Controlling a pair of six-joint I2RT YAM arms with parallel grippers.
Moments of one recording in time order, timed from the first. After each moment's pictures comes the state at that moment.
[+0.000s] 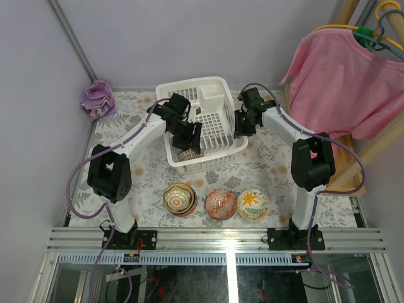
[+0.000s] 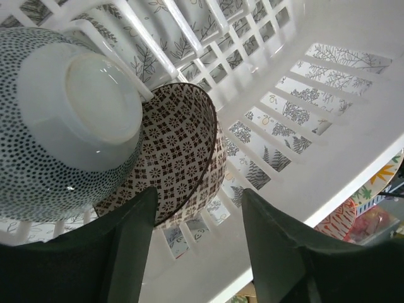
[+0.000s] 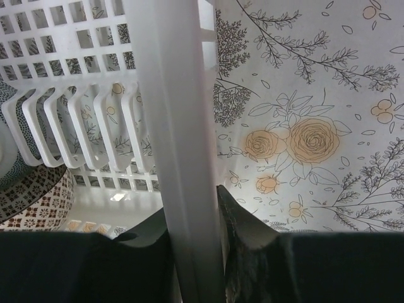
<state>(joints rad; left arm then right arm) -0.43 1.80 1.51 -0.88 0.40 -0.22 0.37 1.95 1.57 -0.71 -0.15 0.33</state>
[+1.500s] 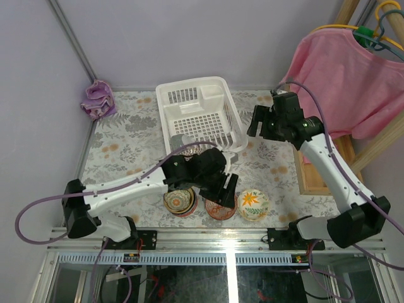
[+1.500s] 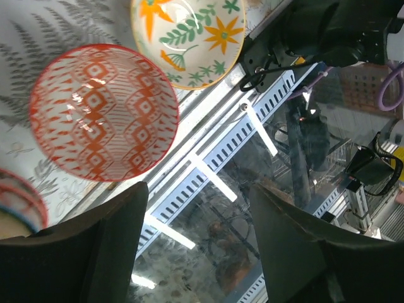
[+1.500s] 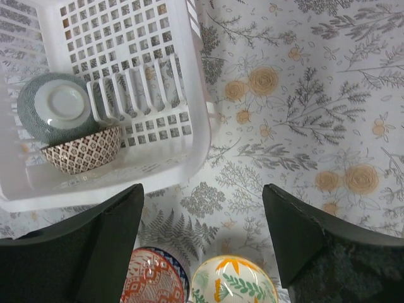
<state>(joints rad) -1.10 1.39 1.26 -0.77 0.25 -0.69 0.36 1.37 1.36 -0.79 -0.02 0.44</state>
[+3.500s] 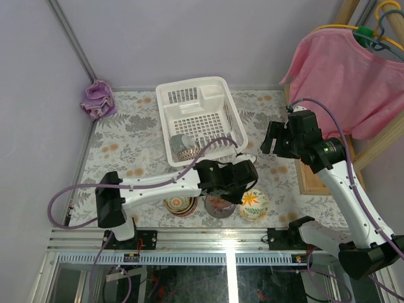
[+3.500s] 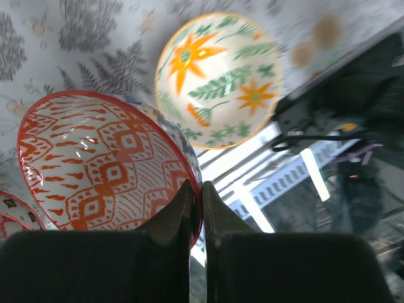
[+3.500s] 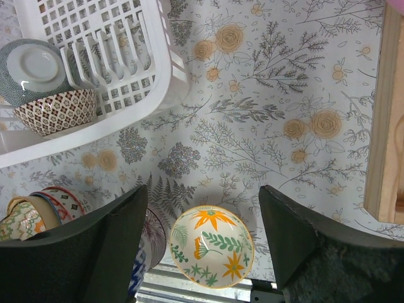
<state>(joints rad) -1.26 1.72 1.49 -0.85 -0.11 -0.78 0.36 1.07 1.23 -0.96 0.04 0.45</state>
